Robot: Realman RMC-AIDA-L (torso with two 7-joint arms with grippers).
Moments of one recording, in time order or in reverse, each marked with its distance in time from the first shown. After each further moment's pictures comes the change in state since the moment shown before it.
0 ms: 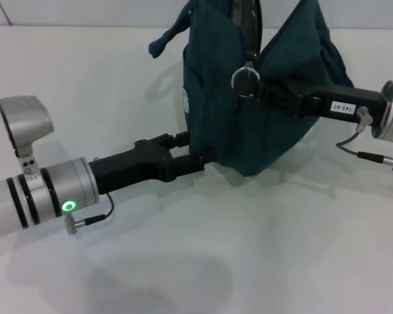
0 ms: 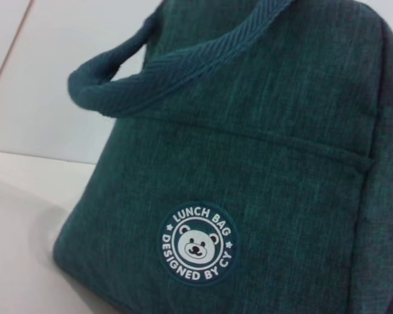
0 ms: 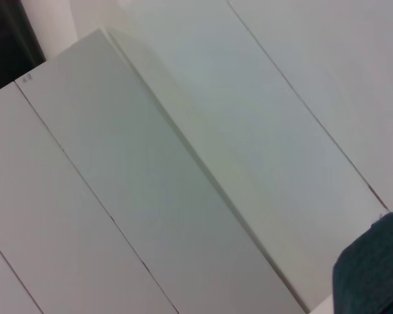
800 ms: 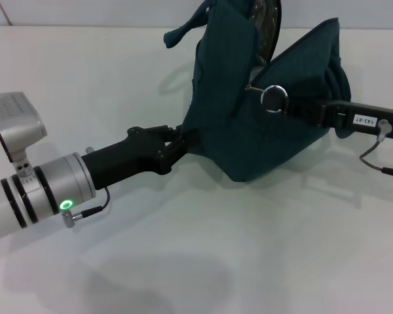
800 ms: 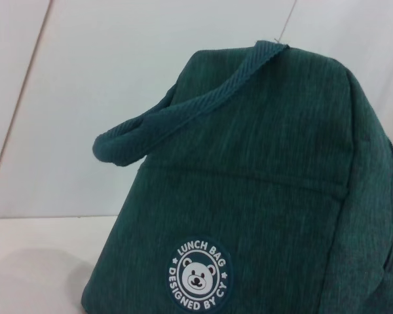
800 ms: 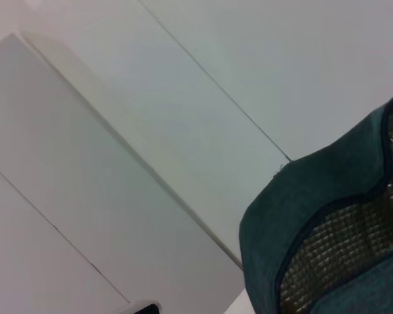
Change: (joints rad) left arm 0.009 0.001 -0.003 -0.027 -0.088 0.011 0.185; right arm -0.064 -0.033 -0.003 -0.003 -0.034 0.066 0.120
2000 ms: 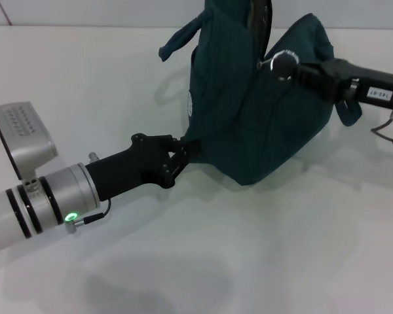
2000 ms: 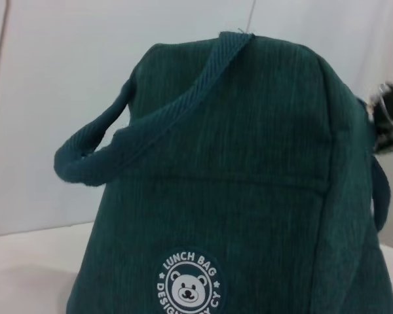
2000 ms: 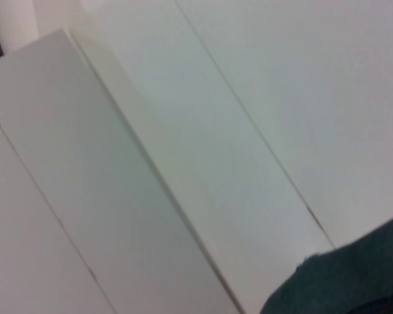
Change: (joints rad) left arm 0.000 -0.002 0.003 -0.050 -0.003 -0.001 0.191; right arm -0.037 0.002 0.043 -0.161 0.002 -0.010 -0.074
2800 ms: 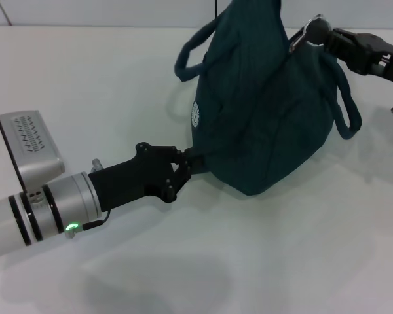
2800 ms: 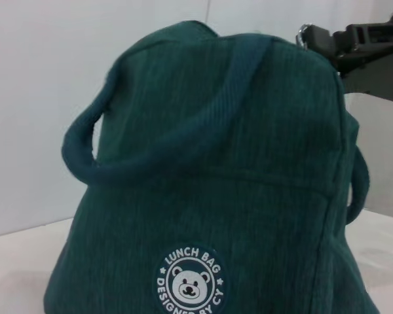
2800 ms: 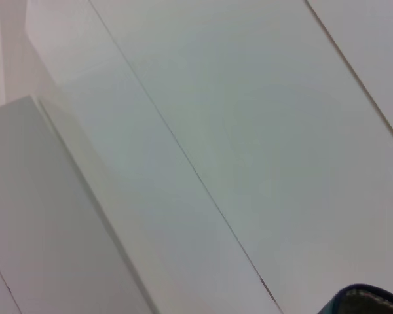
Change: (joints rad) left arm 0.005 0.004 0.038 -0.007 0.011 0.004 0.096; right arm -0.031 0.019 0.151 0.012 0.007 0.010 -0.065
